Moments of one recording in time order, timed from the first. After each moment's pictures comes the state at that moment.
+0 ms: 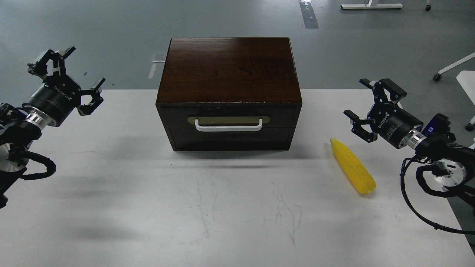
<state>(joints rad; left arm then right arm) -0.64 0.69 -0.63 -0.86 -0.09 -0.49 -0.37 0.80 -0.66 0.12 0.89 0.04 0.46 0.49</state>
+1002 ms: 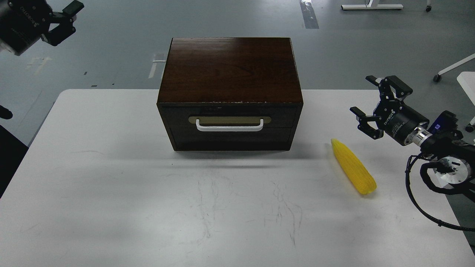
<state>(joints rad) -1.01 0.86 -0.64 -1.03 0.47 -0.49 -0.40 0.81 -0.67 0.12 0.85 0.04 0.46 0.49</state>
